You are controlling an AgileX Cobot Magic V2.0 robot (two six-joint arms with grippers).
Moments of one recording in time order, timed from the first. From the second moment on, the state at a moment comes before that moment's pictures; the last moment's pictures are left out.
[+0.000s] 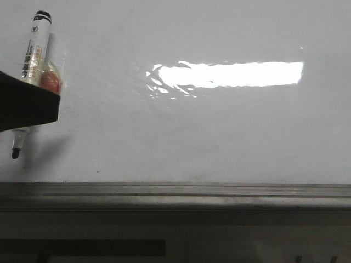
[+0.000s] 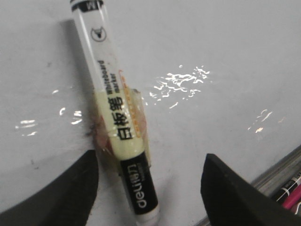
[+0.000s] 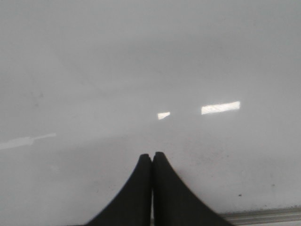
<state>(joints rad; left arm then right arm) -0.77 0.94 -0.28 -0.45 -0.22 0.23 -0.07 0.26 -0.21 0.19 0.40 -0.01</state>
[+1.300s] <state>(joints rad) -0.92 0.95 -0.43 0.03 0.03 0.23 0.55 0.46 -0.43 0.37 0.53 -0.37</state>
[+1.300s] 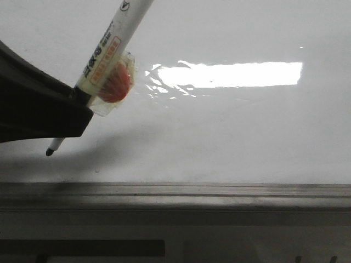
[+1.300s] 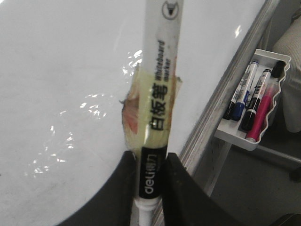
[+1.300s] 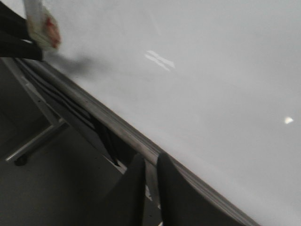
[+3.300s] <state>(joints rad) -0.94 0.80 -0.43 0.15 0.02 0.23 0.92 1.10 -0.78 0.52 0.25 -0.38</state>
